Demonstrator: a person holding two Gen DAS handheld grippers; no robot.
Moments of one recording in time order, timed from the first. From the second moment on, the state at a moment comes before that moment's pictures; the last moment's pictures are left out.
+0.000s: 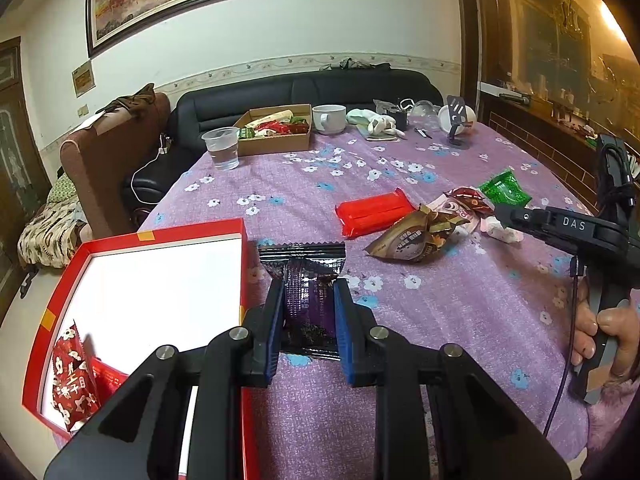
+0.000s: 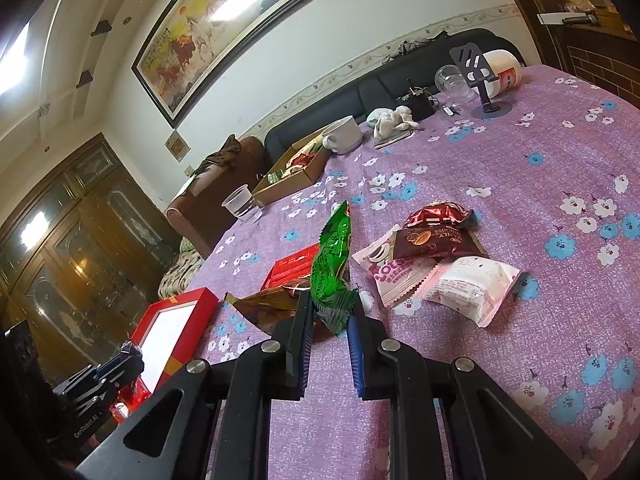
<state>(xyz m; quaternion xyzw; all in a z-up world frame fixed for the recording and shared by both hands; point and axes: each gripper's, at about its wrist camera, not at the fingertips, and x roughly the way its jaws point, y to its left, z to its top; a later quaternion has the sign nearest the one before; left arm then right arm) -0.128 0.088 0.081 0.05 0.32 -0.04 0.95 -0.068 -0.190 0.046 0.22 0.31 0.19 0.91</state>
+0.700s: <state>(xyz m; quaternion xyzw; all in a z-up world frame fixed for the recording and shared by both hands) -0.130 0.107 0.082 0.03 0.31 -0.03 0.95 -0.067 -0.188 0.043 0.20 0.31 0.17 0.91</state>
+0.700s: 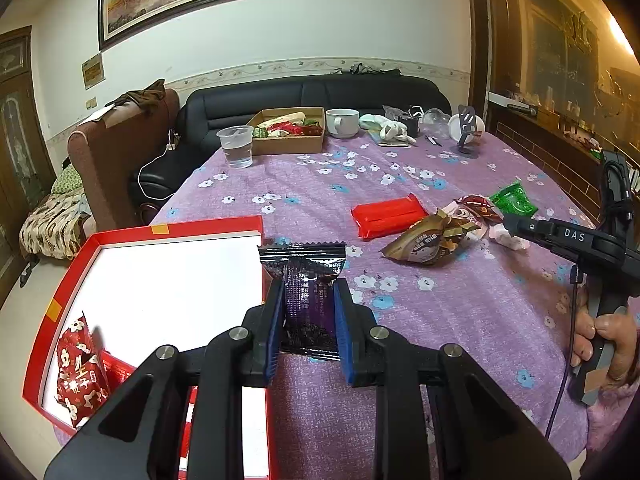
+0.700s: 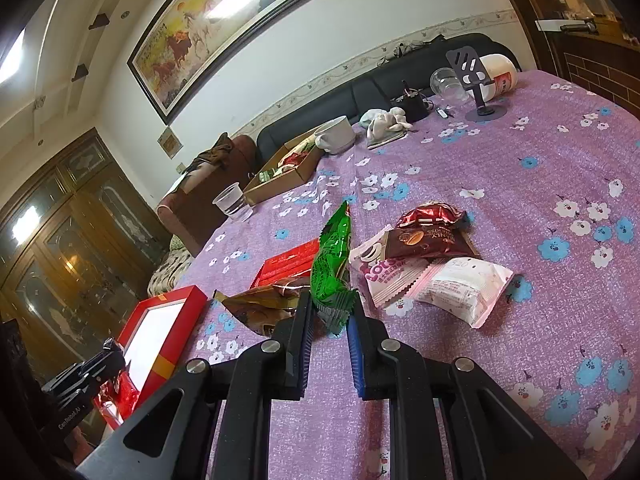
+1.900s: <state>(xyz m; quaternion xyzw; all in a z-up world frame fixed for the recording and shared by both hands) -0.148 0.179 0.091 -0.02 0.29 0.02 0.96 -0.088 -0.165 0.056 0.17 0.27 0.16 0.94</state>
